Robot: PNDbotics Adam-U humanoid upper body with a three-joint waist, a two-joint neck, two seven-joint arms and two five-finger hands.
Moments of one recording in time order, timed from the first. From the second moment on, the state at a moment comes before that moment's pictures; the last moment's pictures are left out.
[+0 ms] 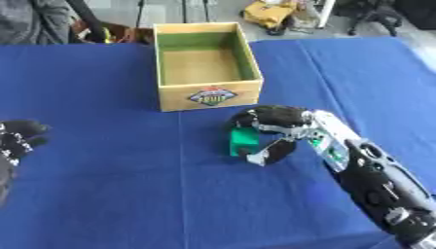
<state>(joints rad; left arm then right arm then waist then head) -0.23 0.29 0.00 -1.65 0.29 0.00 -0.21 -0.62 -0.37 0.28 -1.15 0.82 -0.74 0.34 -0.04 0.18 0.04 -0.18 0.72</state>
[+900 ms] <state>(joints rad) -0.23 0.28 0.00 -1.65 0.29 0.00 -0.21 -0.64 -0.40 0.28 -1.24 0.83 -0.73 0.23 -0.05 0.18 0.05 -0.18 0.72</state>
